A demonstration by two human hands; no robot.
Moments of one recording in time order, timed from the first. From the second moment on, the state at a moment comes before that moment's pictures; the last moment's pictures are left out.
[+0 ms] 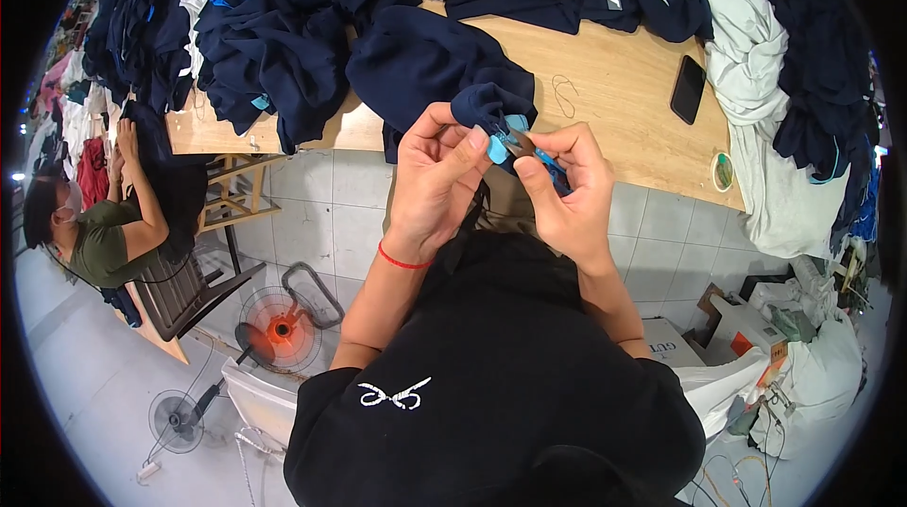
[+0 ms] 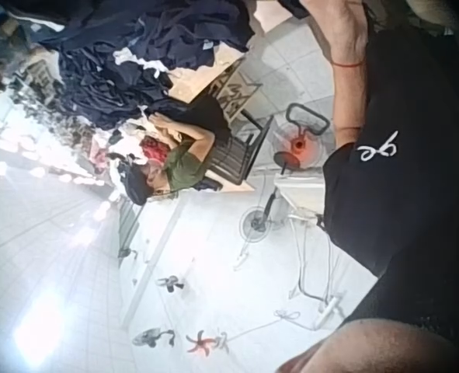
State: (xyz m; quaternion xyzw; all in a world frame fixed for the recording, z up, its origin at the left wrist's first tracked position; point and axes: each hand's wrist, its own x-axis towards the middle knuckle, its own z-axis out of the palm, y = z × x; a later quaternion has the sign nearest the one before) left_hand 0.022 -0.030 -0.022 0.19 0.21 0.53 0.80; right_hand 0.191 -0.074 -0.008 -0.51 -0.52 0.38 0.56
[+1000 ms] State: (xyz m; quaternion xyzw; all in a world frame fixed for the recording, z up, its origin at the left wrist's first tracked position) left_hand 0.020 -0.034 -0.020 0.19 0.23 0.52 0.80; right_hand 0.191 -0.075 -0.010 -0.54 -0.55 0.32 0.55
